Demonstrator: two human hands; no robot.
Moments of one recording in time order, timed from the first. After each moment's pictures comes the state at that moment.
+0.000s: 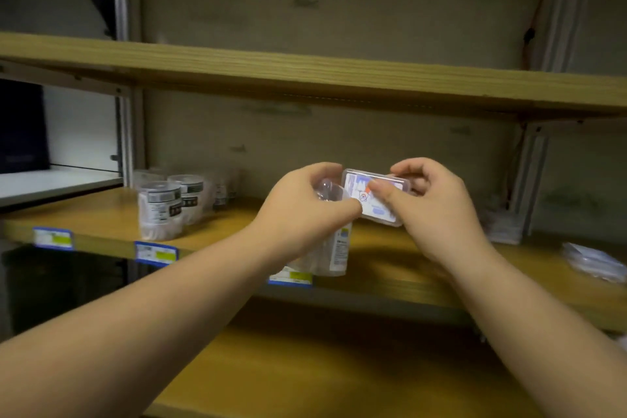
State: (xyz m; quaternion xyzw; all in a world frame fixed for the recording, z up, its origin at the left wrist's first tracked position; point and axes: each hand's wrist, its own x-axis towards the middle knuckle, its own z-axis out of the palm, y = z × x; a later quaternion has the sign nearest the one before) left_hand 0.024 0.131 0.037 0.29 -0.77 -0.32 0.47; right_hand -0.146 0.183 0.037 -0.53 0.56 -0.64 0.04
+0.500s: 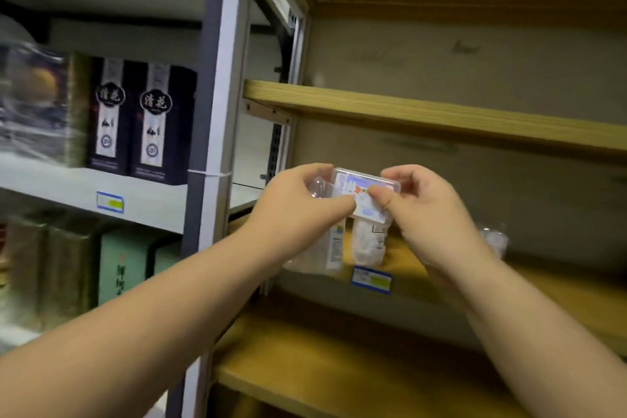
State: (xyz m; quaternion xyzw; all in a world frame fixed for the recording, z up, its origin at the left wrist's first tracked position) left_hand 0.332 0.065 0.047 0.35 -0.72 -0.28 0.53; right_hand 0.160 0.097 0.055 -0.60 0.53 -0.60 0.10
